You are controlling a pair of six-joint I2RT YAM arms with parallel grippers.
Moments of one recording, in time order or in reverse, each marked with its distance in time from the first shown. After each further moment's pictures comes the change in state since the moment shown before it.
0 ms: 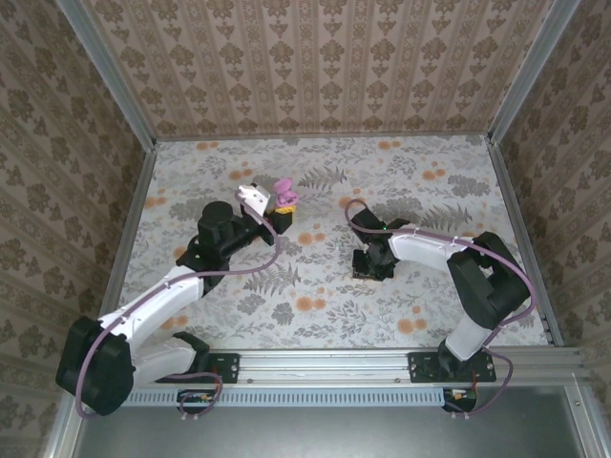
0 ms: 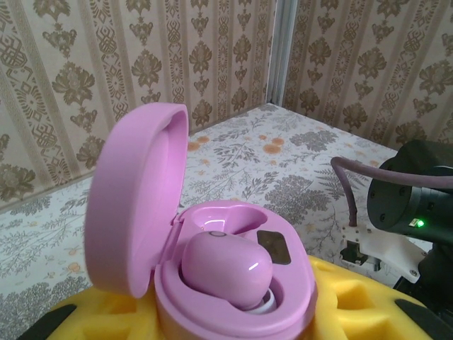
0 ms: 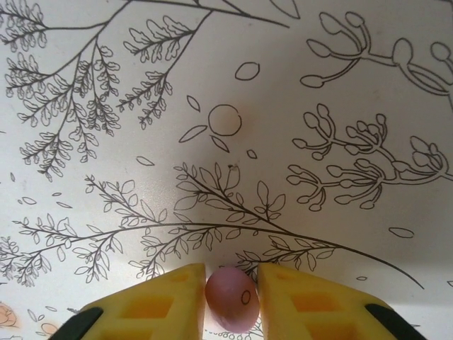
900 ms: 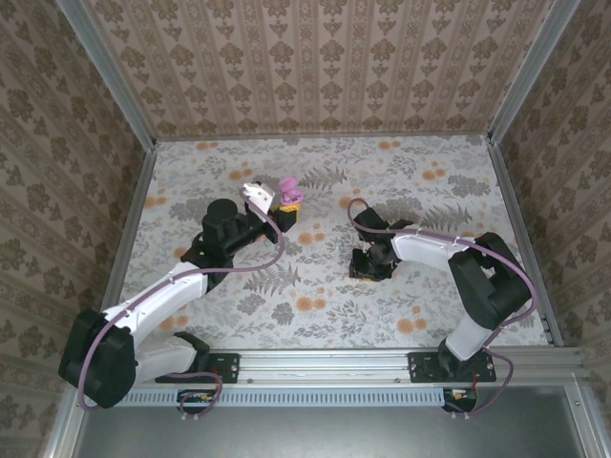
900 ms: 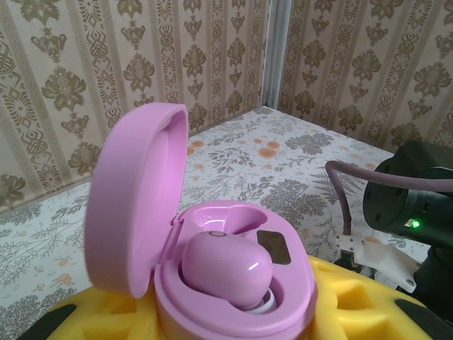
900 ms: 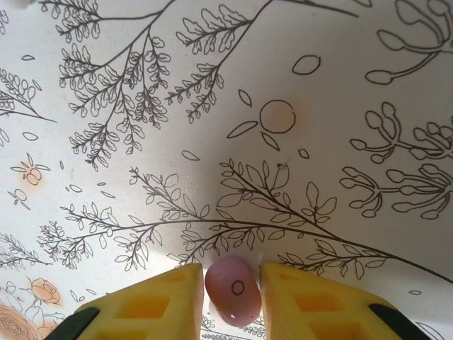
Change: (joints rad) left arm -0.017 0.040 0.023 0.023 0.000 0.000; right arm -0.020 -0.008 -0.024 0.061 -0.100 -0.014
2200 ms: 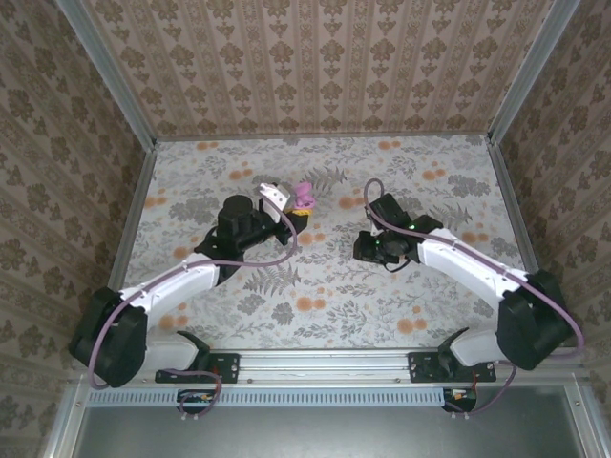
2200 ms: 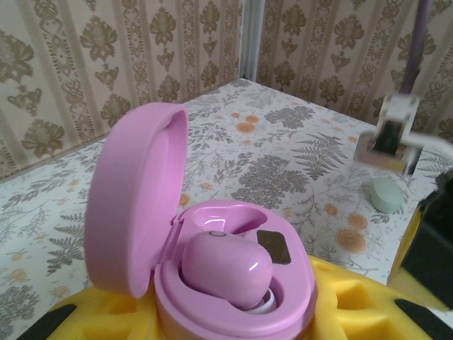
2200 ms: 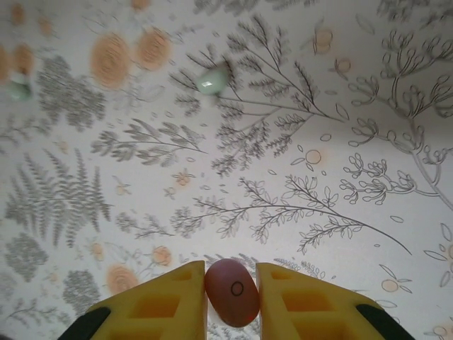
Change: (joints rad) left arm -0.044 0.131 0.045 0.000 0.037 0.015; right arm -0.006 -0.307 0.059 -0.077 0.073 -0.018
